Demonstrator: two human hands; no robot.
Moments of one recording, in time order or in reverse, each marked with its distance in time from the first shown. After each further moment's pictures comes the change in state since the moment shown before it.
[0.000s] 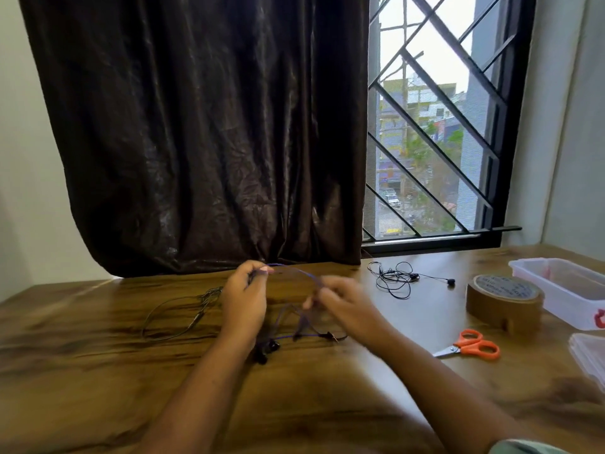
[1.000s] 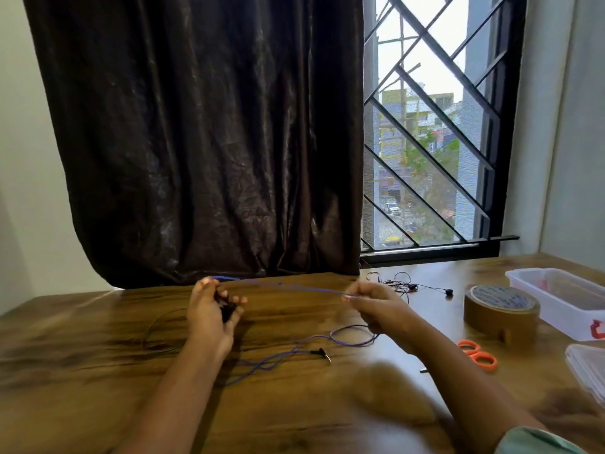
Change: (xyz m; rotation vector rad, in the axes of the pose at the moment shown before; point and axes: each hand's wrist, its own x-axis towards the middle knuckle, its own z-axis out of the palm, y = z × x) left_hand 0.019 -0.002 -0.029 -0.734 0.174 -0.423; right_hand -0.004 0.018 -0.057 0.219 -0.066 0.297
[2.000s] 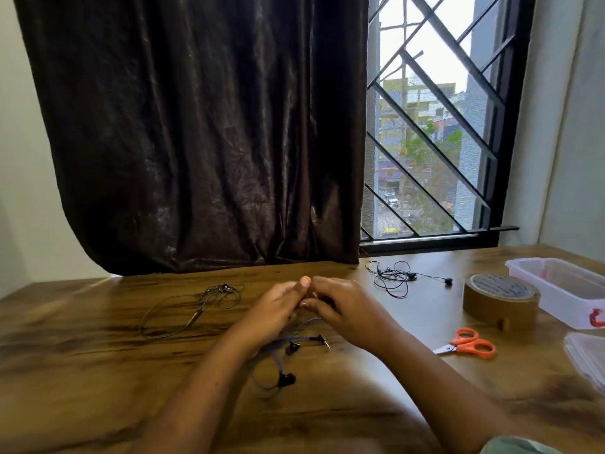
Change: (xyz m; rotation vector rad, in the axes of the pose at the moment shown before) left_hand -0.045 -0.018 0.023 0.881 -0.875 0.099; right_hand 0.001 -0.006 0.046 -0.718 -0.001 -0.677
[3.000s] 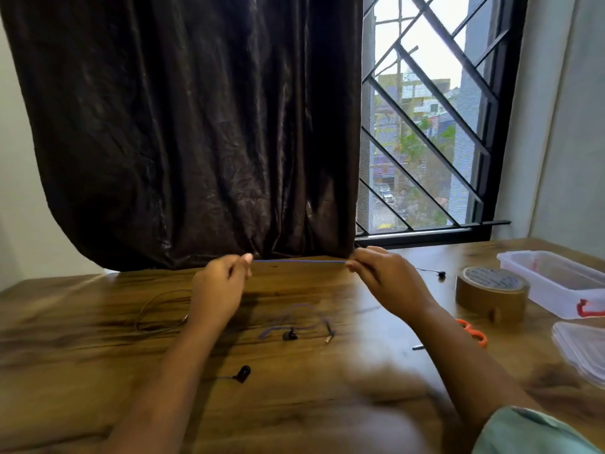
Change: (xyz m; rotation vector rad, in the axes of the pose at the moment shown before) left_hand 0.003 -0.019 -0.051 0.483 0.698 0.057; right_hand -0.015 0.035 -0.046 -0.285 0.188 0.172
